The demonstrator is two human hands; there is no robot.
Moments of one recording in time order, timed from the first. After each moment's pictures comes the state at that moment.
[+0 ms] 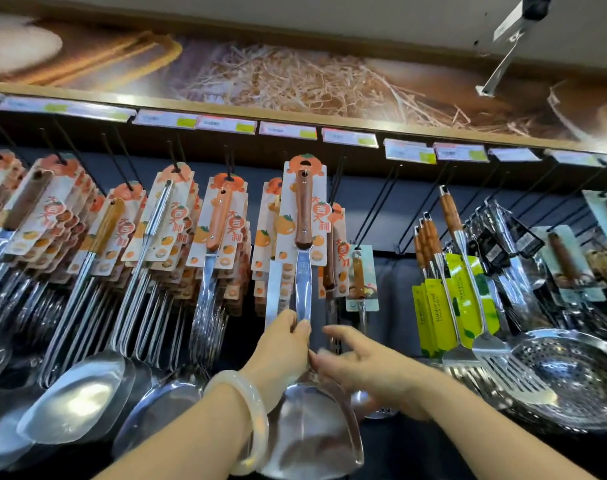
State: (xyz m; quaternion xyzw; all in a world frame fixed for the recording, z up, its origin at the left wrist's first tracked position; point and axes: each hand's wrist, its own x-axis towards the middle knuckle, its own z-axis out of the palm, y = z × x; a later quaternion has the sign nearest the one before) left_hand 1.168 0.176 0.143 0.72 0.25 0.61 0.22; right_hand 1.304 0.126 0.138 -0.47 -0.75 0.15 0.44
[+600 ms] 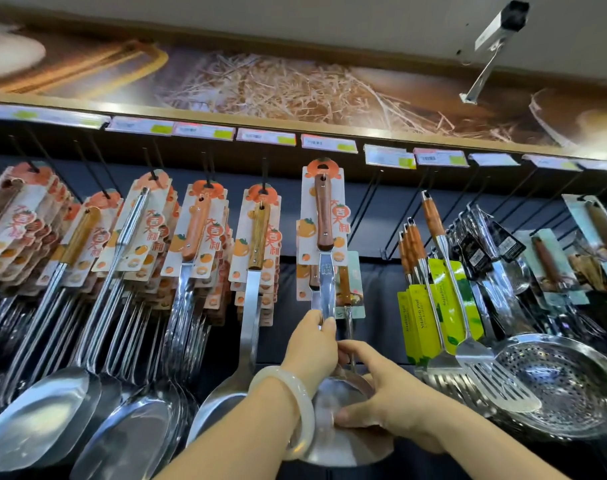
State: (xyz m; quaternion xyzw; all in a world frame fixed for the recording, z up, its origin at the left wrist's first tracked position) left_hand 1.233 0.180 0.161 0.73 0.23 0.61 0.19; right_hand 1.344 0.124 0.125 -0.47 -0.74 0.08 0.47
